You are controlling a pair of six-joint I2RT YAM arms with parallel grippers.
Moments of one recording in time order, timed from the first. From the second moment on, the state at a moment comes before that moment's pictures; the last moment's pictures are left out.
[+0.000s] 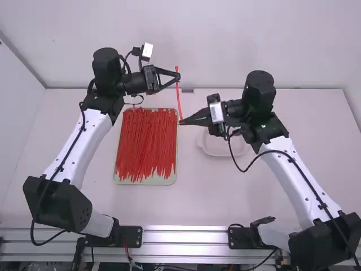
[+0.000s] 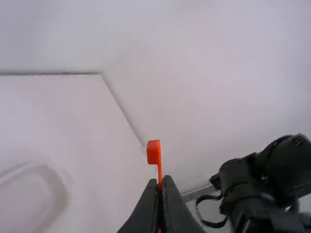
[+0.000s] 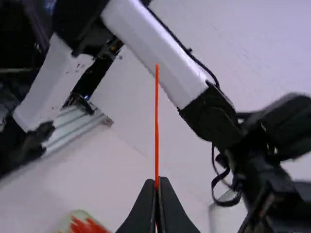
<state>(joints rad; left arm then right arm) -0.13 1.56 1.47 -0.03 1.09 -0.80 0.34 1.36 1.23 0.07 -1.50 -0.64</state>
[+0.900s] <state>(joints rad) -0.13 1.56 1.47 0.13 1.10 -0.16 0.24 1.42 1.23 0.70 -1.26 0.62</state>
